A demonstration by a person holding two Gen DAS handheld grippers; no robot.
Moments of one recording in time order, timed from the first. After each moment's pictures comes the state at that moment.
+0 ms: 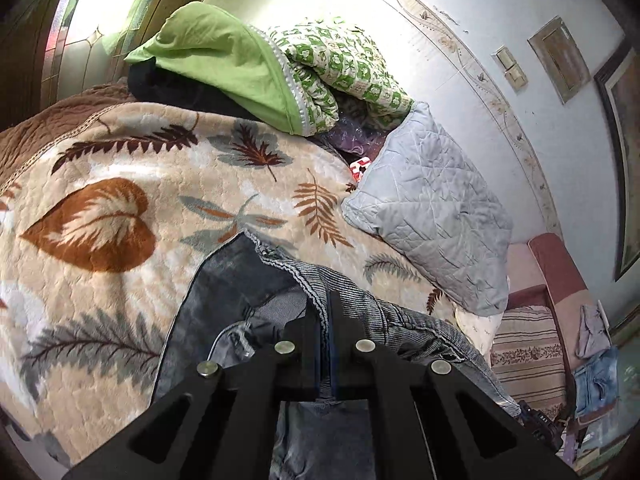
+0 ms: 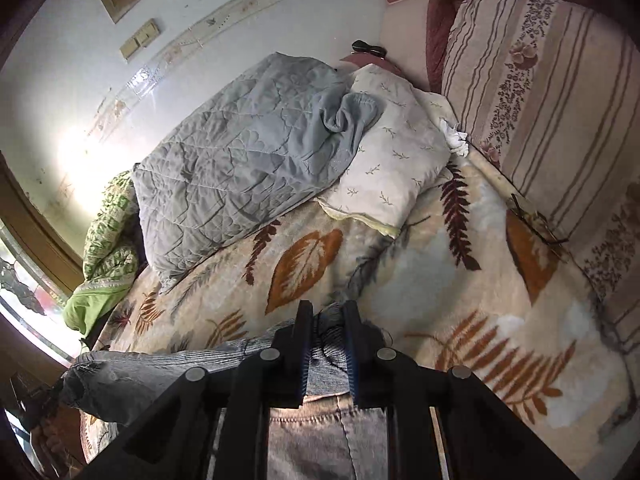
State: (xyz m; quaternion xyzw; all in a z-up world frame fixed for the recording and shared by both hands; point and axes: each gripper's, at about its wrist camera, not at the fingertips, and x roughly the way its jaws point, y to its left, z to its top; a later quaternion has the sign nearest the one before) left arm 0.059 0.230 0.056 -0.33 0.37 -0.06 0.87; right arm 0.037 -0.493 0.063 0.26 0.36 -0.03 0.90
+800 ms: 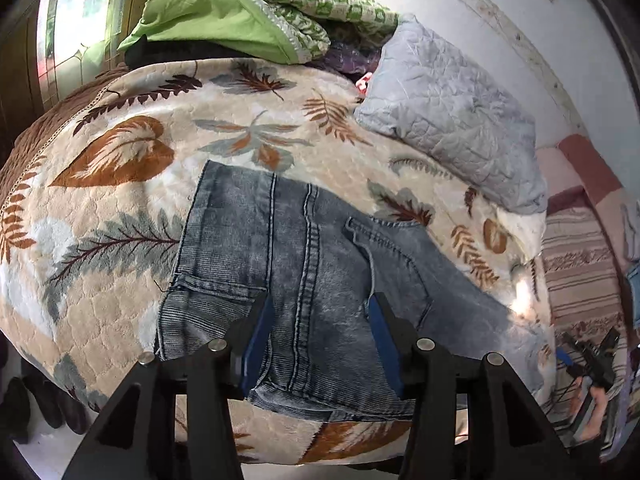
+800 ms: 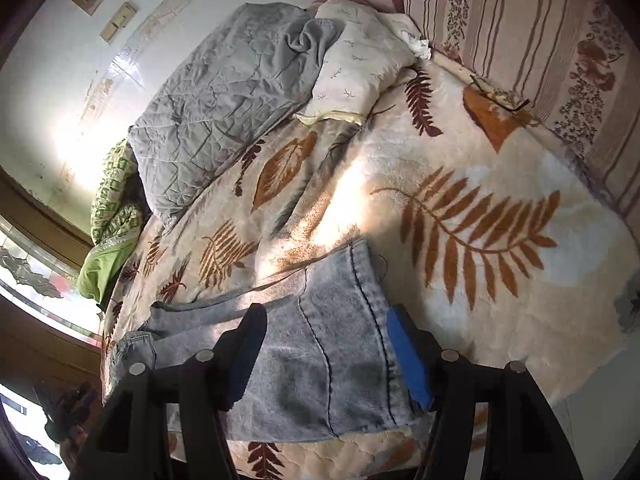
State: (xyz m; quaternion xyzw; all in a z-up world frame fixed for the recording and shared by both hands) left arm 0.014 0.154 0.011 -0.17 0.48 -0.04 0.86; right arm -0.020 -0.490 0.001 0.32 0.44 0.00 0.84
